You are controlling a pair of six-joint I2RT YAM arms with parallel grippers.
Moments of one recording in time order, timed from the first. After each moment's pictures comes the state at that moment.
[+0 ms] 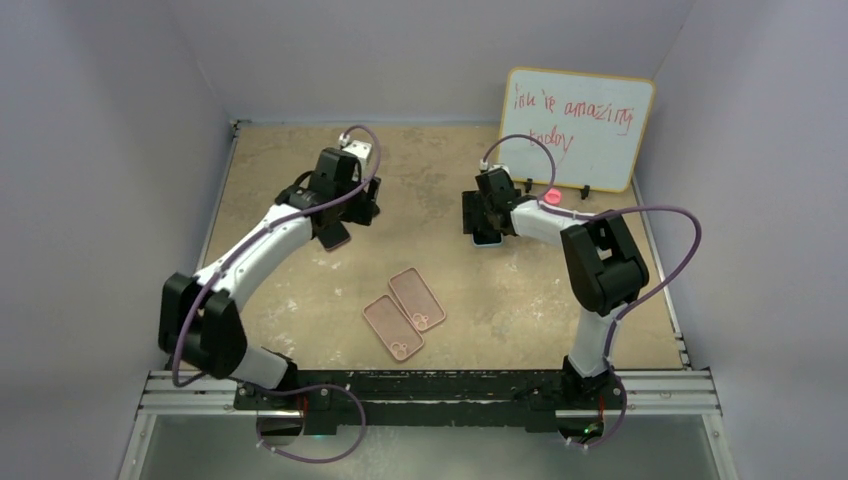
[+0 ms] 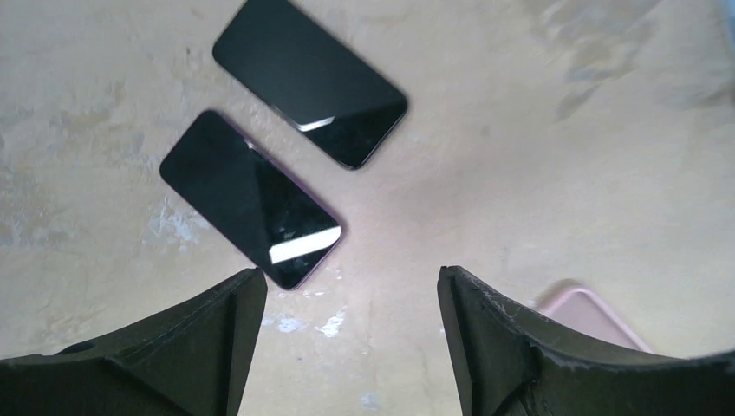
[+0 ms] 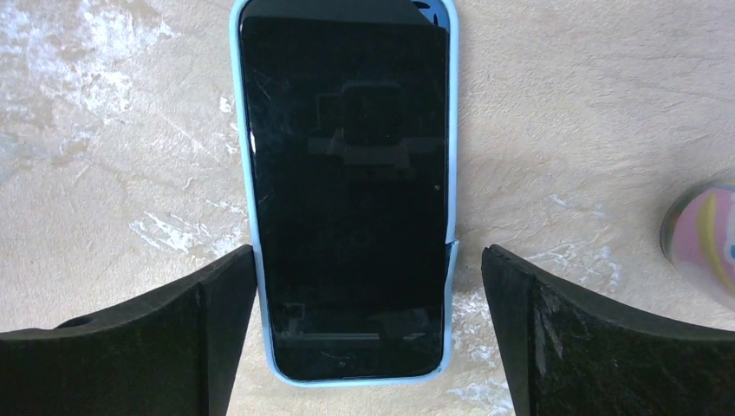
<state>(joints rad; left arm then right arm) -0.42 1.53 1.20 -0.52 -0.21 -0.08 0.43 1.88 1.15 -0.22 0.23 0.30</state>
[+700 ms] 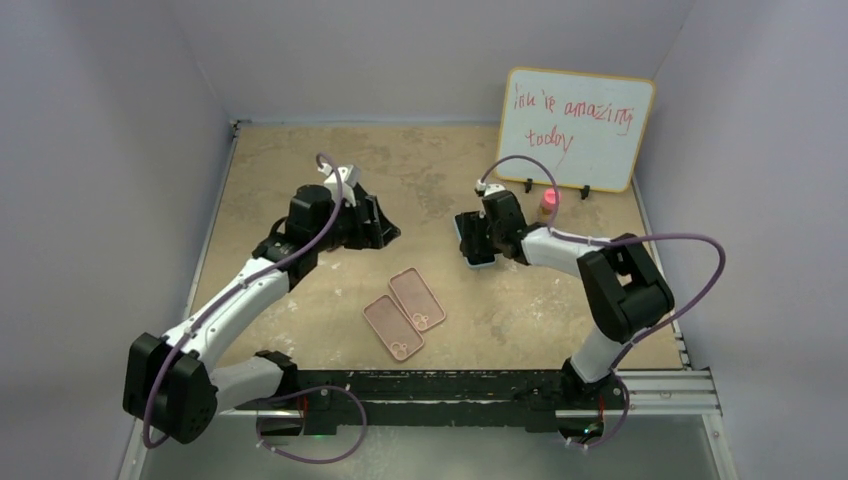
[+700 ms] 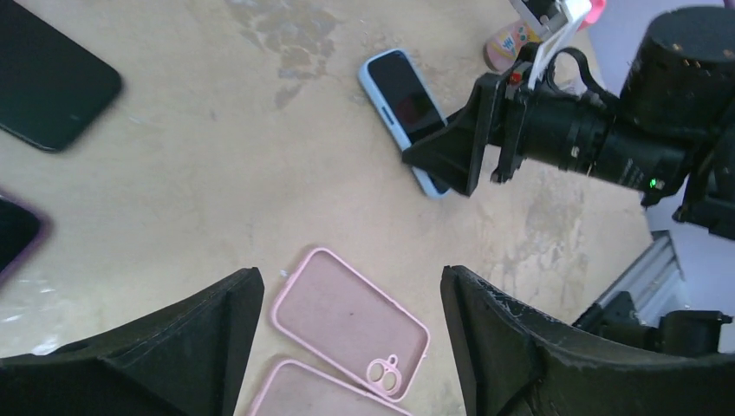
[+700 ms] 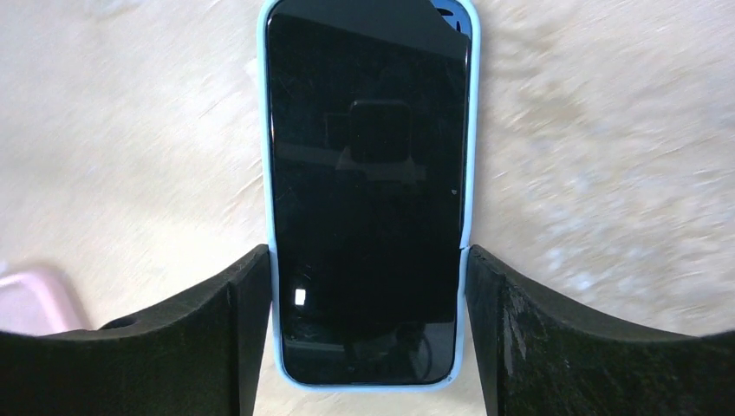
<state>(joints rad) -0.42 1.13 0.83 -0.19 0.26 -0.45 0.46 1.72 0.91 -0.06 0.04 0.29</state>
